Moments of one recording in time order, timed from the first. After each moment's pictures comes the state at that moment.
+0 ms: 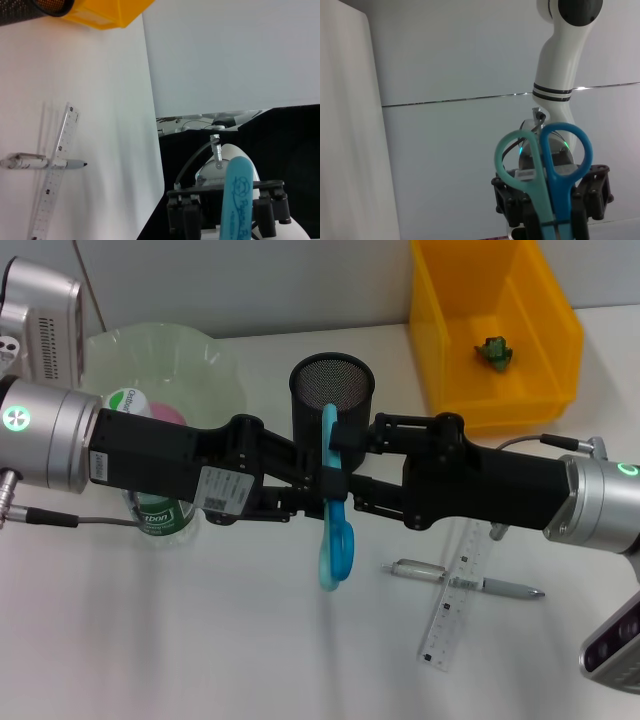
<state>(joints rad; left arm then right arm) -0.79 -2.02 0.95 0.70 1.89 1.83 -2.81 0.59 2.04 -0.97 -0.26 -1.46 -1.72 -0.67</state>
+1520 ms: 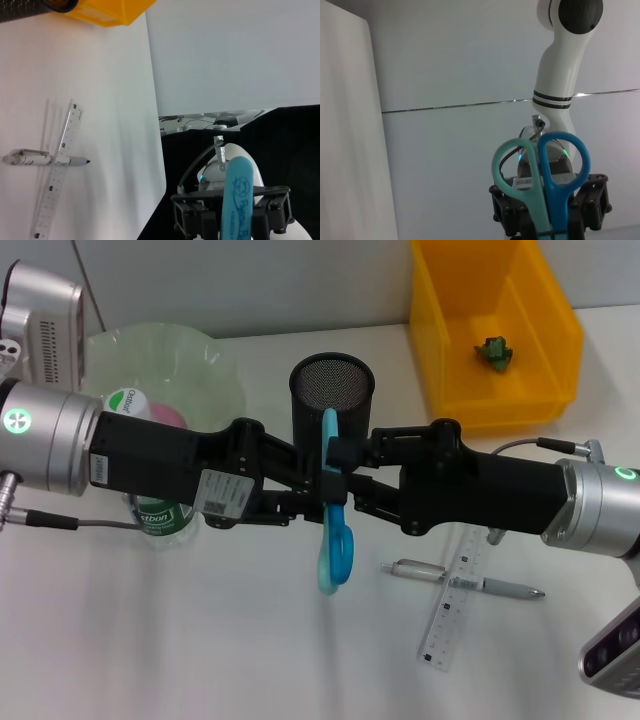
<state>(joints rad) -0.78 -2.02 0.95 0.70 1.90 1.83 -2.81 0.59 2.05 -0.98 -0.27 -1.46 -1.73 -0.68</state>
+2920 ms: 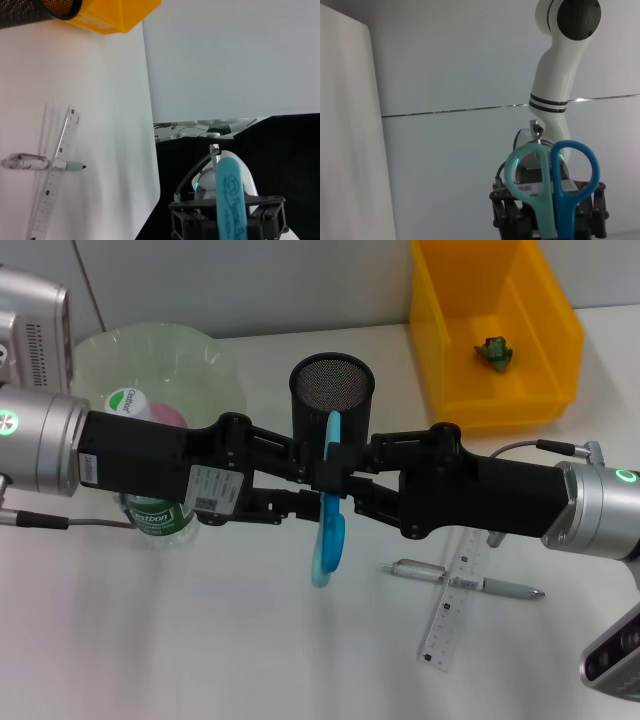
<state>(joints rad) -0.77 -2.01 0.92 0.69 1.89 1.83 -2.81 0.58 2.05 -0.99 -0.27 -1.46 -1.74 -0.68</state>
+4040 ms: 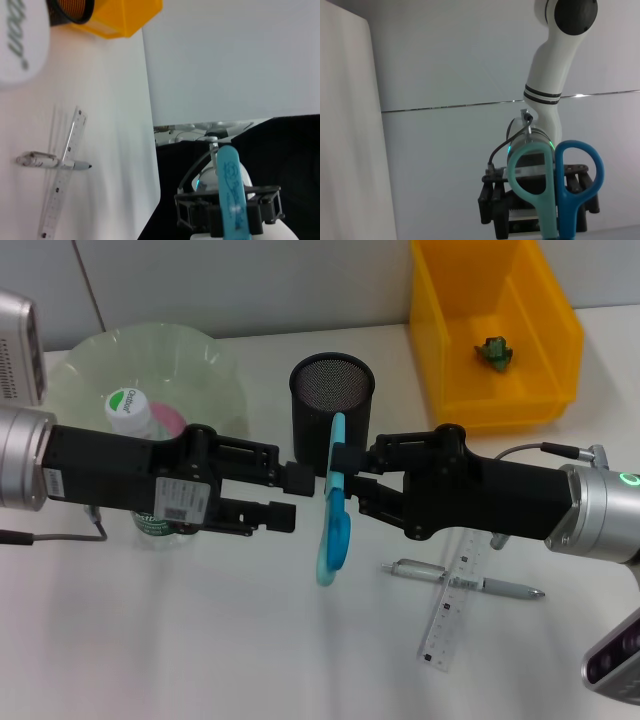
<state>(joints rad) -0.74 -1.99 0.90 0.66 1.89 1.86 -2.75 0.57 2.05 -0.98 -0.27 -1.46 -1.73 -0.69</state>
